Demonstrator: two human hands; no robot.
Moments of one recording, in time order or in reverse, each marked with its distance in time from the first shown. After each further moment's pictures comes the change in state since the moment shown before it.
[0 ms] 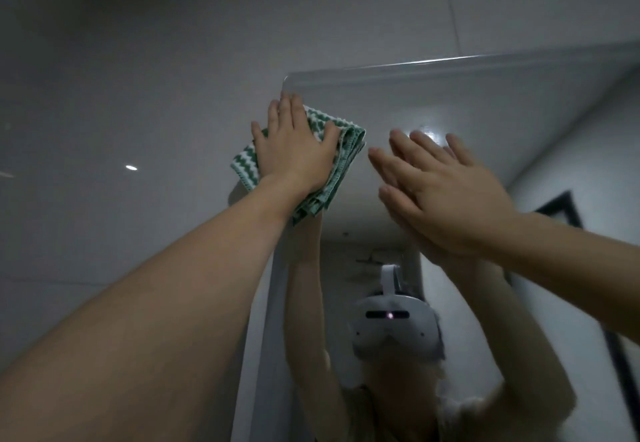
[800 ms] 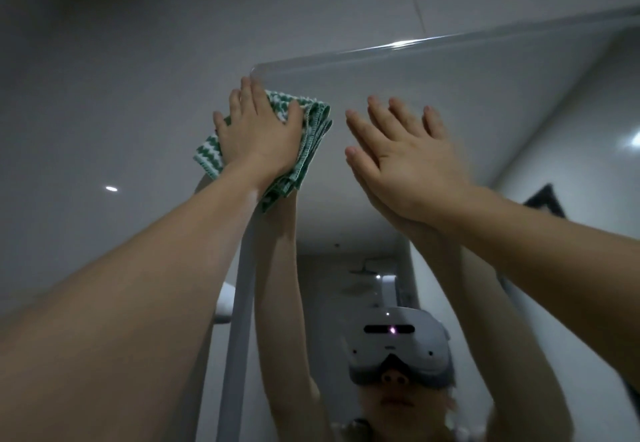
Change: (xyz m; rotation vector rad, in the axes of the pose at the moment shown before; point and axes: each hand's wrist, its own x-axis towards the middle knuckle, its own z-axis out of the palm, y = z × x) left_hand 0.002 -0.002 0.003 -0.019 0.071 -0.017; right_hand 0.015 -0.005 0.022 0.075 0.095 0.178
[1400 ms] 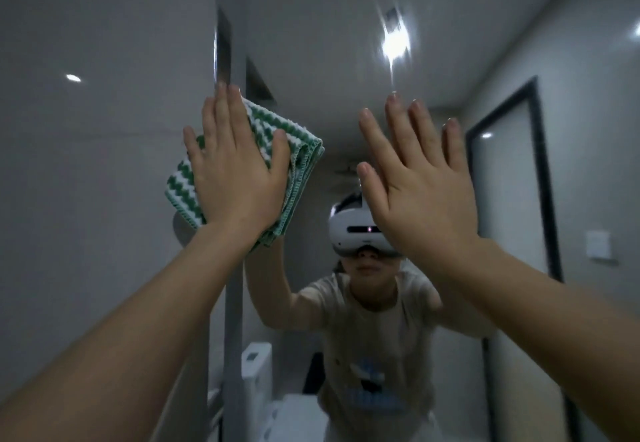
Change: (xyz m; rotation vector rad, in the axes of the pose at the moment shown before) left_hand -0.222 -0.038 -0.010 0.003 -0.042 0.037; right_hand -0.196 -0.037 0.015 -0.028 0.035 0.075
